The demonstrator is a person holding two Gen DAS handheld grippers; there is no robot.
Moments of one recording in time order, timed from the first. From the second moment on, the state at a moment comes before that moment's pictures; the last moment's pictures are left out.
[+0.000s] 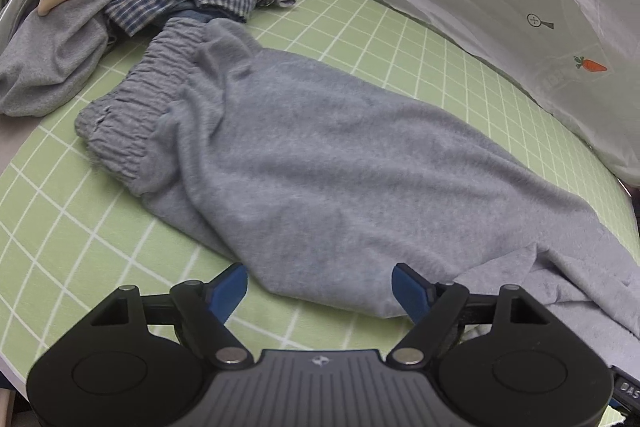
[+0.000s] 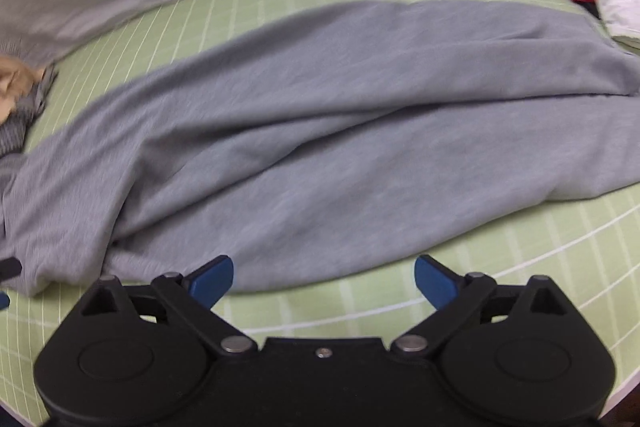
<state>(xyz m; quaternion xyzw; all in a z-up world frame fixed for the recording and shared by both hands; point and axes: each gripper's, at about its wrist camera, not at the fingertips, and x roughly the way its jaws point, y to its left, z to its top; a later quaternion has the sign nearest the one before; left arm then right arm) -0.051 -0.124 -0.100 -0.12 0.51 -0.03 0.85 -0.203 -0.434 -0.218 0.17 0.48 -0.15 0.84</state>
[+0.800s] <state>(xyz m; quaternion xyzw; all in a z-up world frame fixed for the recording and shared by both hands) -0.029 -0.208 -0.138 -0.10 0.54 0.08 0.83 -0.199 -0.718 -0.217 0.24 0.36 -0.37 0.82</state>
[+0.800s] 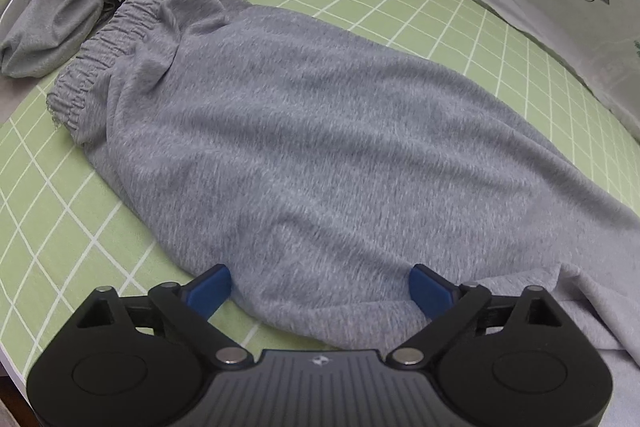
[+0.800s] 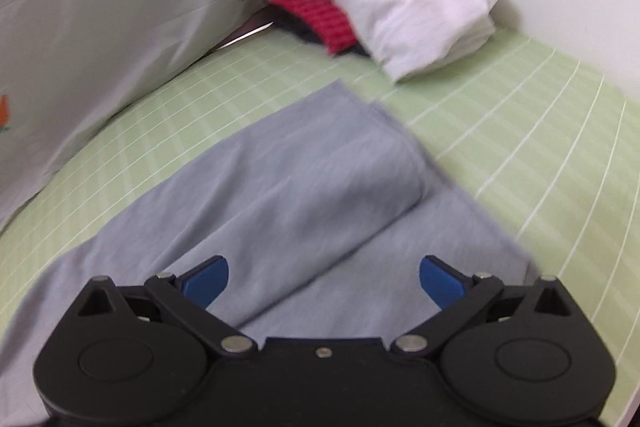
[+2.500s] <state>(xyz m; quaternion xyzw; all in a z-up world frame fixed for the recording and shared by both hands) -0.026 -0.220 -0.136 -0.05 0.54 0.09 0.83 -0.303 -0.793 -0.219 0.31 0.34 -0.42 0.78</state>
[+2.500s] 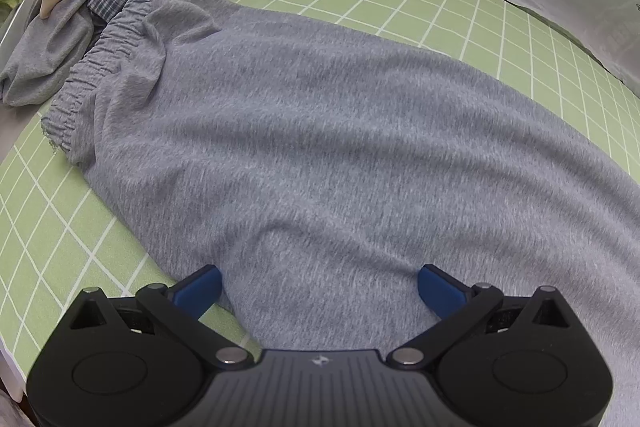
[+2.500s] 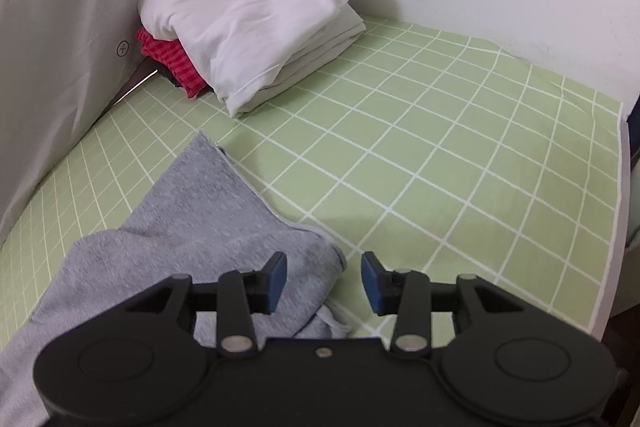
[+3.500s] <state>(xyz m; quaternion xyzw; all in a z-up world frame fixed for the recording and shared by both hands) -0.023 -0.214 -0.136 -0.07 0.55 0.11 0.82 -0.166 -0.854 -0.231 0.24 0.36 -0.29 0.85</state>
